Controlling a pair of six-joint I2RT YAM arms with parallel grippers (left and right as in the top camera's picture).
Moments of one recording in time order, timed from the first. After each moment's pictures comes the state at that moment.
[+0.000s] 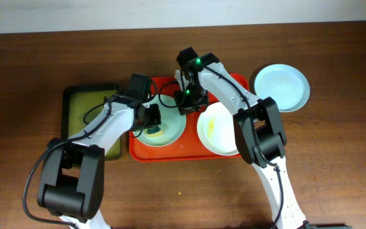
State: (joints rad) left arm -0.29 1.87 1.18 -0.58 0.09 -0.42; right arm 0.46 2.48 2.10 -1.16 -0.36 0.15
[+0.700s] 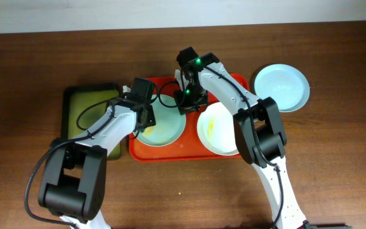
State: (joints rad) left arm -0.31 1.87 1.14 -0.56 -0.25 -0.47; right arm 0.46 2.48 2.10 -1.15 -0.36 0.15
